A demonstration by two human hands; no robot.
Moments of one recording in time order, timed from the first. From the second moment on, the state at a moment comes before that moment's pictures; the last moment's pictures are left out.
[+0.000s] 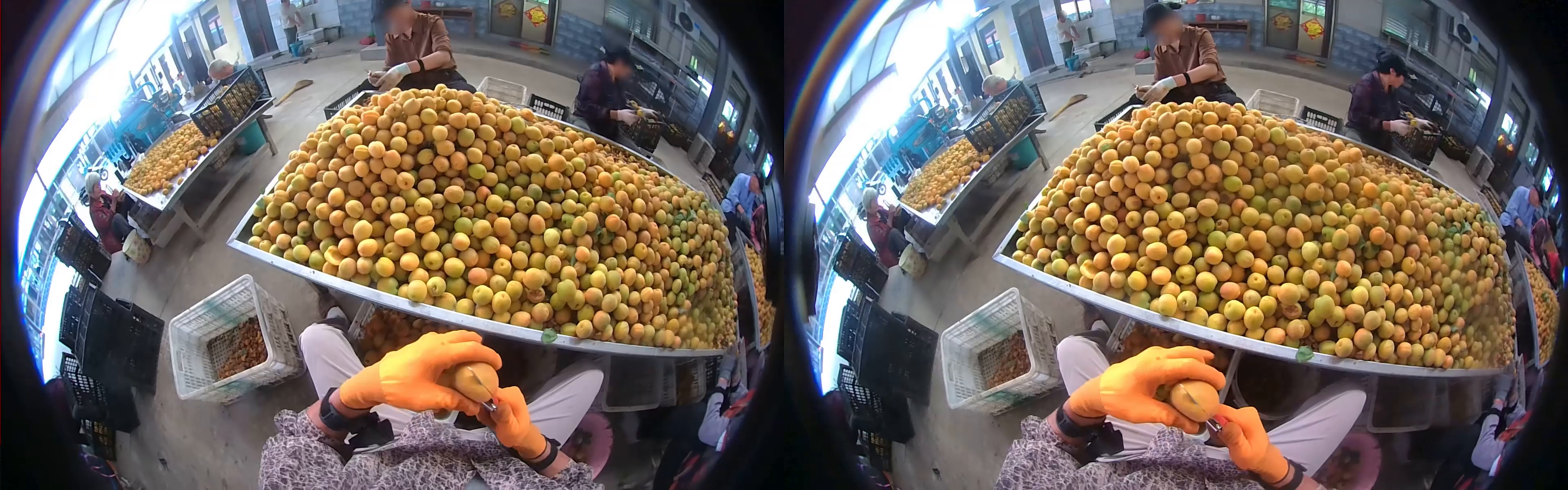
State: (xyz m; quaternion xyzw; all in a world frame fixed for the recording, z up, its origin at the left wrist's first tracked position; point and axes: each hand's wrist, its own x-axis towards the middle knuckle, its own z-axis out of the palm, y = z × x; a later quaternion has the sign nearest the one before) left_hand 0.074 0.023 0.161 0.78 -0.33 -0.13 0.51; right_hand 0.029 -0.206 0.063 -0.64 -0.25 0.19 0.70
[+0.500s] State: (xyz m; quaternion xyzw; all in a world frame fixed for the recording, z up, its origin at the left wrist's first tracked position) left_hand 0.067 0.021 0.147 0.79 -0.27 -0.09 0.54; right_hand 0.034 -0.208 0.055 -0.65 -0.22 0.22 0.70
